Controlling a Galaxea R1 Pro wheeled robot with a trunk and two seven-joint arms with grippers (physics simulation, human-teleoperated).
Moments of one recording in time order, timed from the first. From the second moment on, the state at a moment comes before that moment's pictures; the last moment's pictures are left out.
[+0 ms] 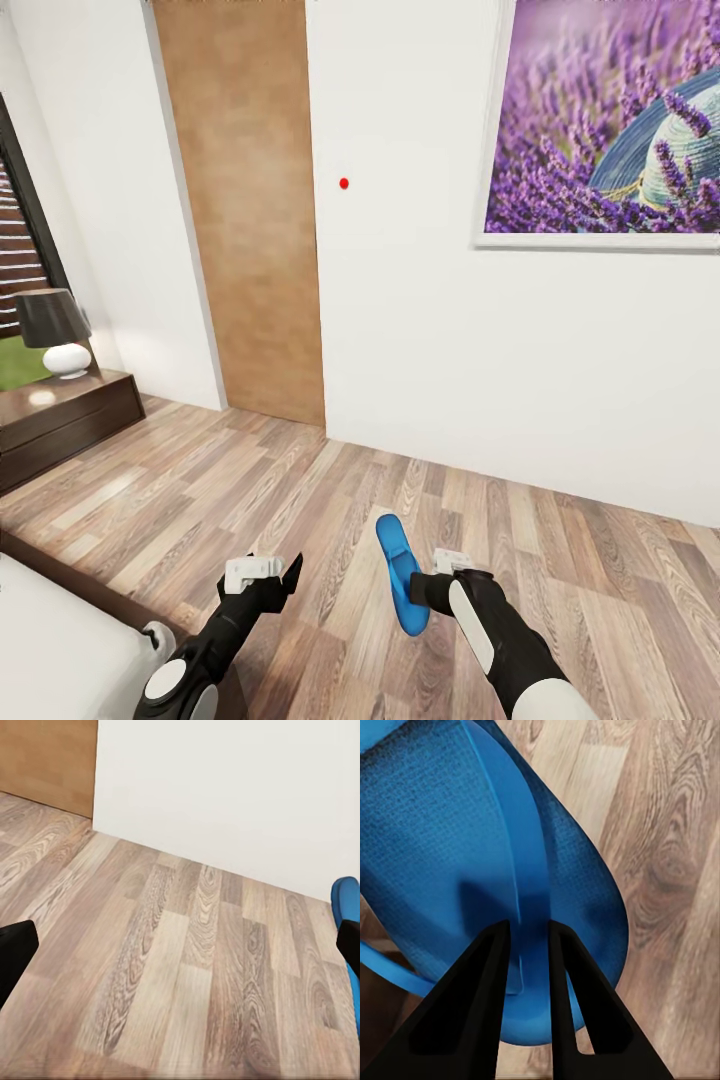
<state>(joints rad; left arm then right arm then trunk) -0.03 -0.01 -0.15 -1.49 0.21 0.19 -0.04 -0.50 0.12 0.05 -0.78 -0.25 0.63 -0.05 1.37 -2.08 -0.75</state>
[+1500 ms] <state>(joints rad) -0.04 -0.01 -0.15 -1.49 0.21 0.19 -0.04 -0.49 0.12 0.05 -0.78 -0.26 0.63 -0.05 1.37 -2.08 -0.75</state>
